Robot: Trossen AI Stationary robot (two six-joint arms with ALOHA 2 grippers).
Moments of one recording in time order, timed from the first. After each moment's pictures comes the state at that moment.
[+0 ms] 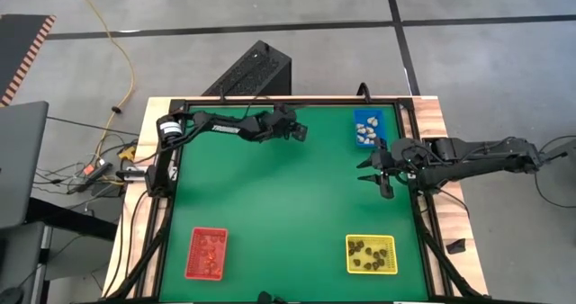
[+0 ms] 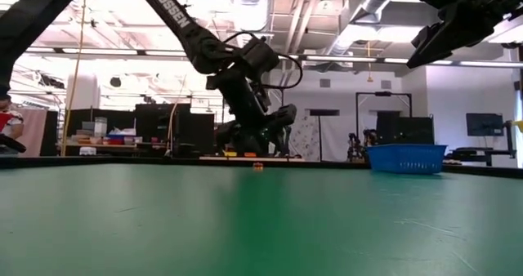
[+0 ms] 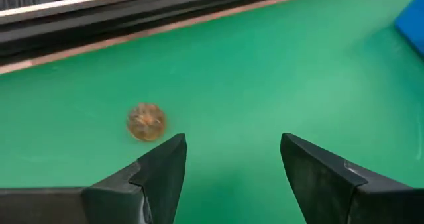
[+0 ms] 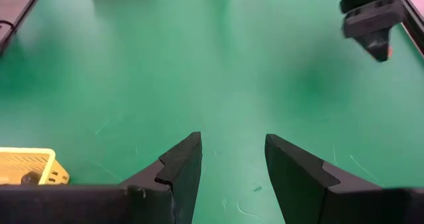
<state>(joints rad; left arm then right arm) 0.40 2.05 1.28 0.08 -0.33 -0.61 0.02 0.62 0.61 -0.59 0.03 0.01</state>
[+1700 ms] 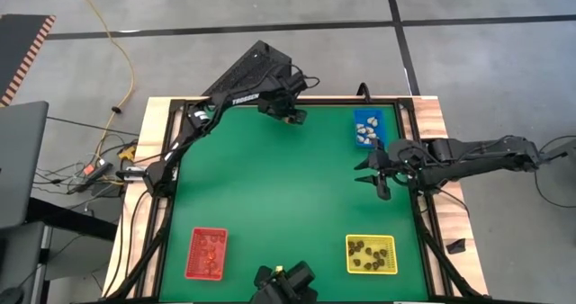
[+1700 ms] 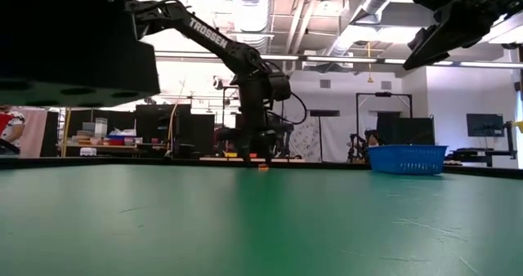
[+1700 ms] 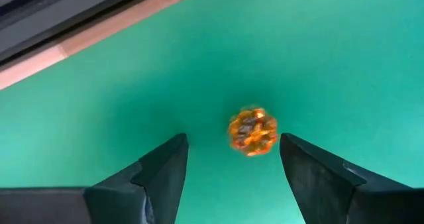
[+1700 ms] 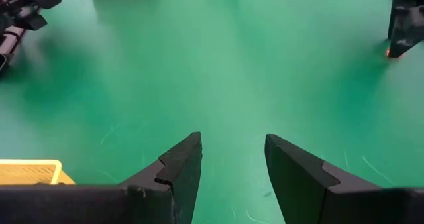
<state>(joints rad) 0.60 2.44 2.13 -0.96 0.01 -0.55 0.03 0.66 0.61 -0.55 0.02 0.05</state>
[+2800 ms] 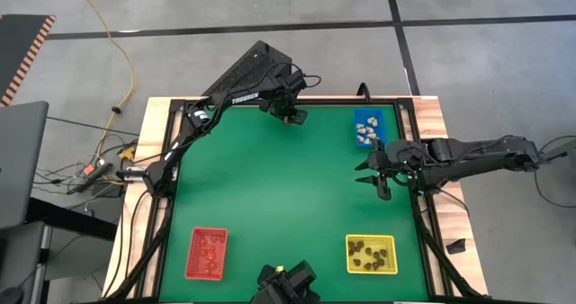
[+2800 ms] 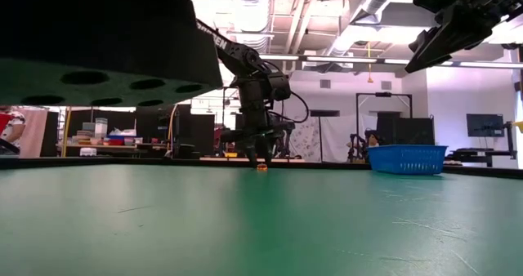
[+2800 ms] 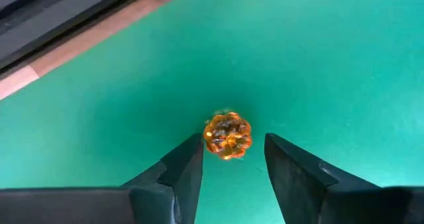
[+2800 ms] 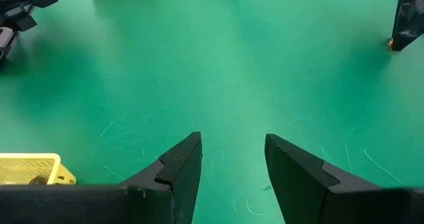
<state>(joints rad) 0.61 2.44 2.13 -0.93 0.07 -0.48 0.03 0.66 0.61 -0.57 0.03 0.06</state>
